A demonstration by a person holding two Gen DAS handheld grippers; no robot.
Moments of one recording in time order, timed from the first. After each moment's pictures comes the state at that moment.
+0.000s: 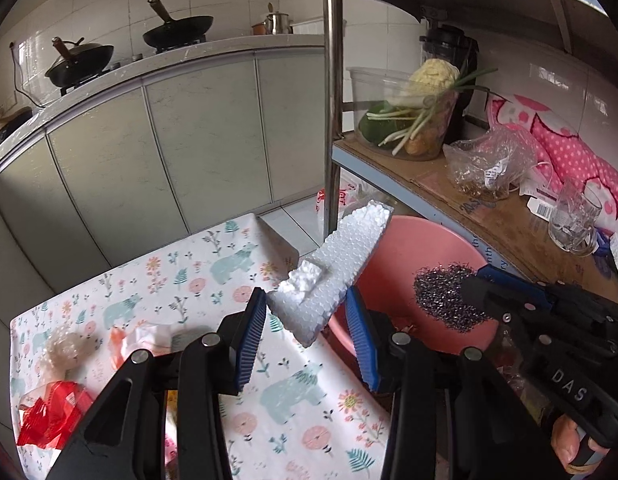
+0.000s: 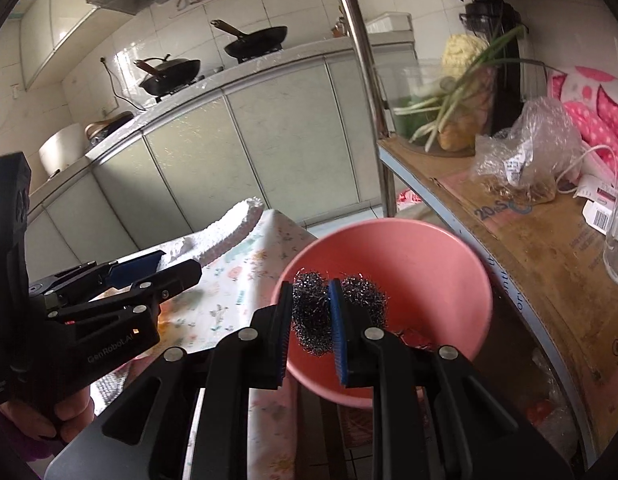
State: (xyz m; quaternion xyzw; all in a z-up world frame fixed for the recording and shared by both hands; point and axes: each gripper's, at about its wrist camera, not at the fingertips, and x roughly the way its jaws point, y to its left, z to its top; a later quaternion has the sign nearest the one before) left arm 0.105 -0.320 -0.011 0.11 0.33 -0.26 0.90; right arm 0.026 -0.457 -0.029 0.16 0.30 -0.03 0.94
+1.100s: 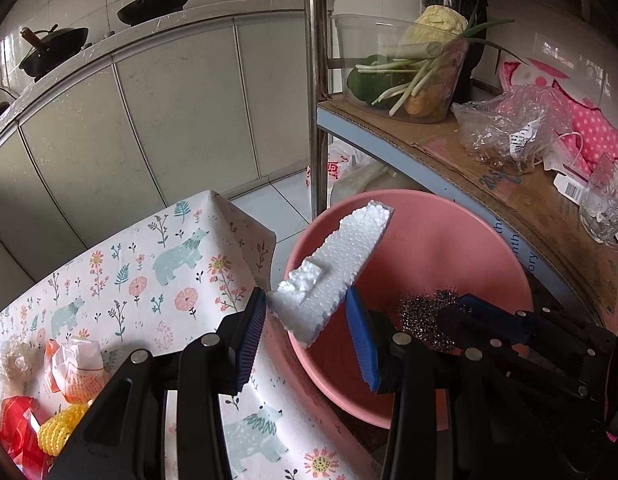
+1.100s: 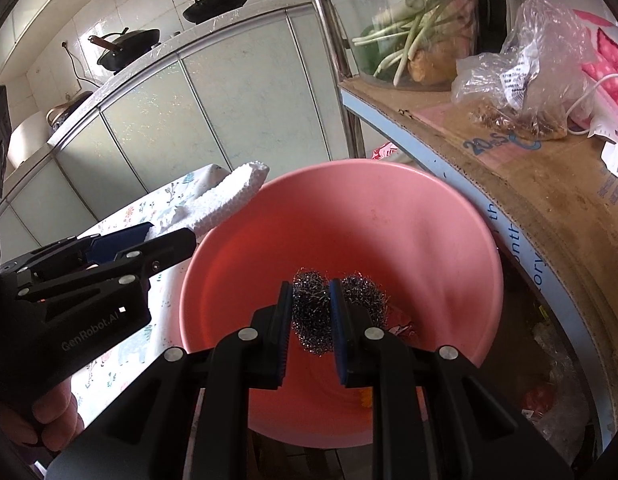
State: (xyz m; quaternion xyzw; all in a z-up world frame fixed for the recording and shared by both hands) left arm 0.146 -0.377 -0.062 0.13 0.37 -0.27 0.88; right arm 0.070 -0.489 -0.099 0.17 0.36 -0.06 0.92
